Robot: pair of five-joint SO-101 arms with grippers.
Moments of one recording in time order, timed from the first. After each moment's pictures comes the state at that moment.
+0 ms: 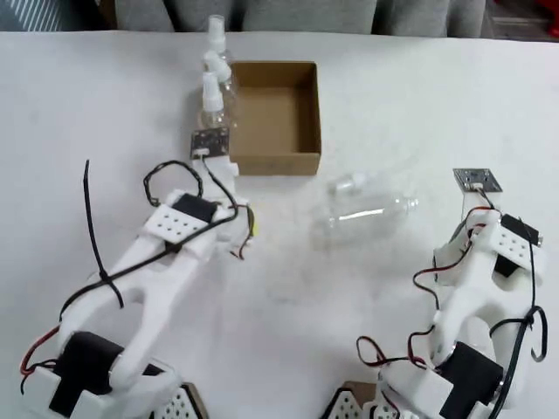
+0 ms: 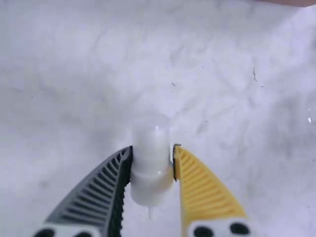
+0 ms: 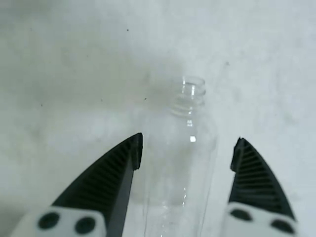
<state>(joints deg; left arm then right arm) 17.5 -11.8 41.0 51.8 30.7 29.8 -12.4 39.0 65.0 35.3</state>
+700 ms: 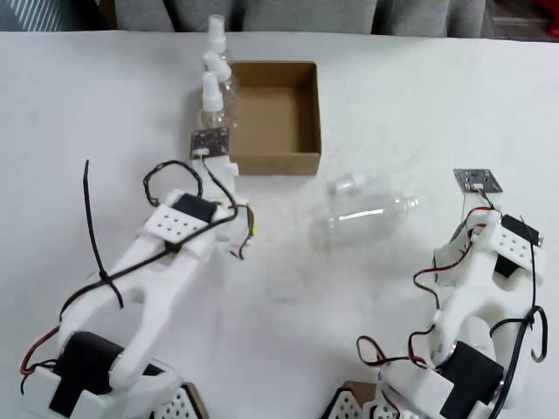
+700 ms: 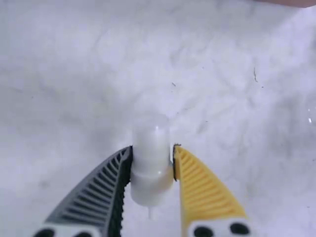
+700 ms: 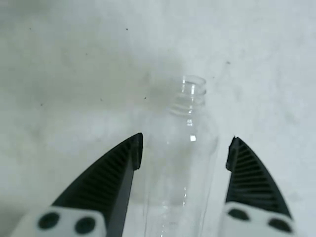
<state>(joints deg) 17.5 -11.8 41.0 51.8 30.7 29.9 -12.4 39.0 65.0 35.3</state>
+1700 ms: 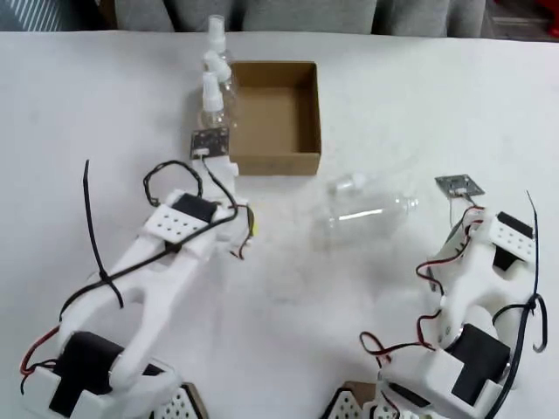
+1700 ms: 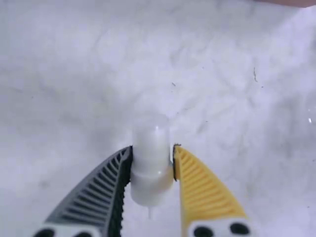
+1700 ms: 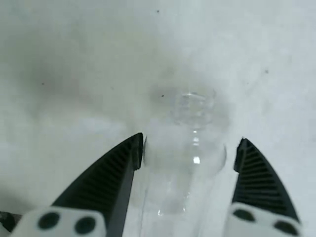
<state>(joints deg) 17.5 -11.8 41.0 51.8 30.7 29.3 -6.0 37.9 64.9 43.5</state>
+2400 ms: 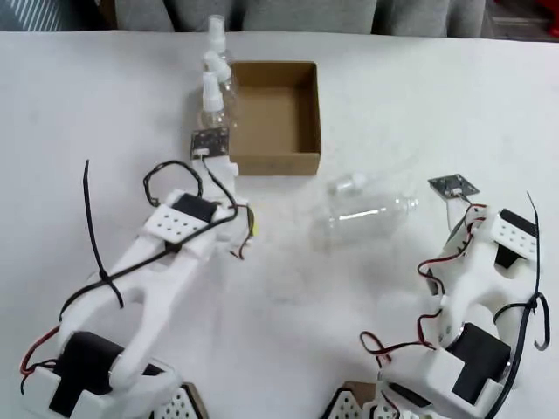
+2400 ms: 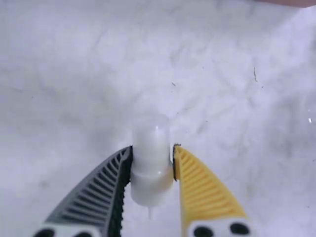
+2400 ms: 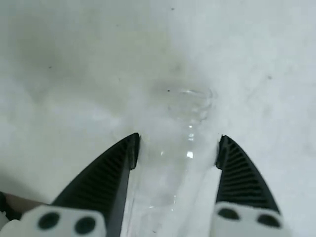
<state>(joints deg) 17.5 -11.8 41.0 51.8 30.7 29.4 -5.7 36.2 68.2 49.3</state>
